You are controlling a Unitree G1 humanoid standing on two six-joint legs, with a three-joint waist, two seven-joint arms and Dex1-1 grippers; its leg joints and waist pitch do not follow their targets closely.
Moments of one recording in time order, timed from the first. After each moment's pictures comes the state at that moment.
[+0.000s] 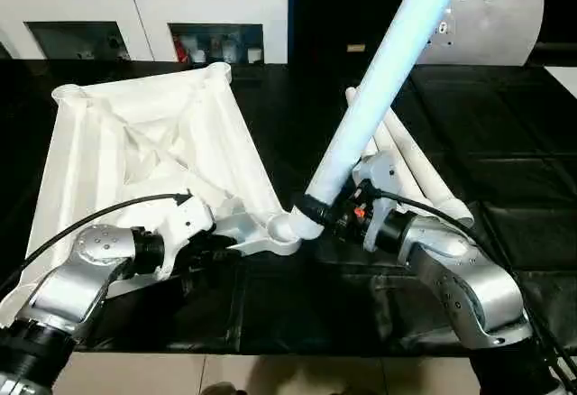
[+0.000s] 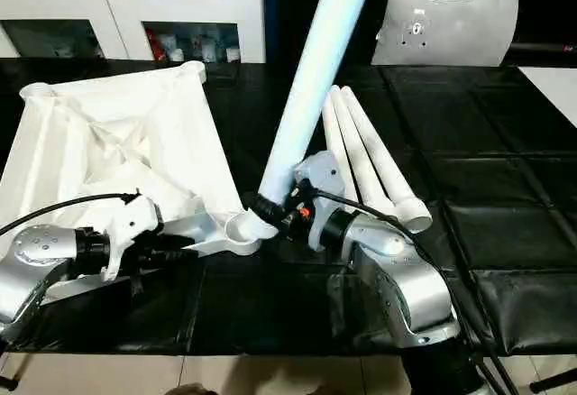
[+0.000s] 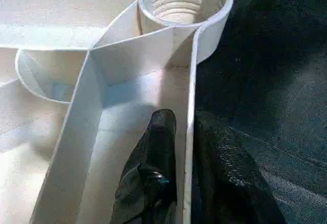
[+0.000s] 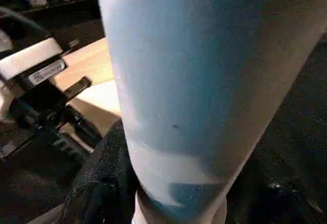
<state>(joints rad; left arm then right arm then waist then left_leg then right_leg) -0.29 0.66 -0.27 0.19 -0.17 0.21 -1.03 -0.29 -0.27 0.21 -0.15 0.34 0.52 0.64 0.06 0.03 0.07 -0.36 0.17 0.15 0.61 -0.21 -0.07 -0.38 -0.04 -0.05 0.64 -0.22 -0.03</state>
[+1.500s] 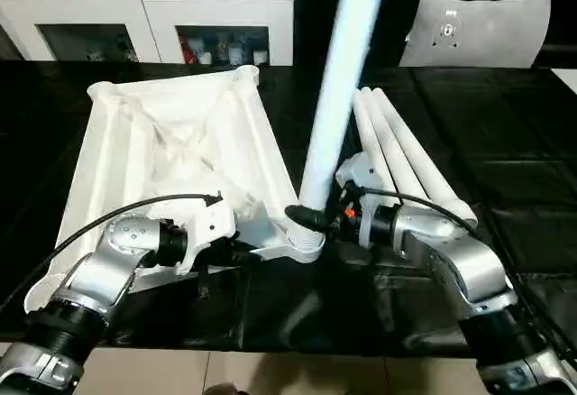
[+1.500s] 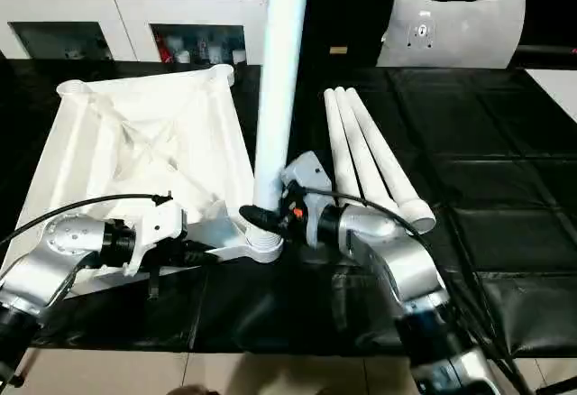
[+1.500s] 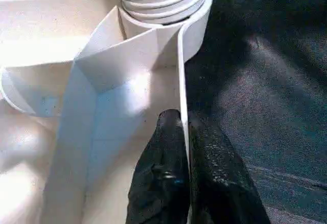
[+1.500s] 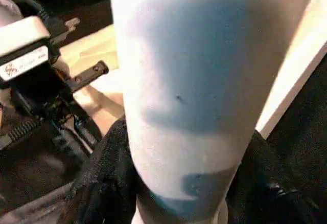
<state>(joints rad) -0.39 0.57 -0.31 0.32 -0.08 0.09 -1.16 -0.40 -0.27 0.21 0.10 0.33 0.49 0.75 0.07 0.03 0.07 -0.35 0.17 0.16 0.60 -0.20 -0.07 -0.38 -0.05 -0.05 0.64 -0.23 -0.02</state>
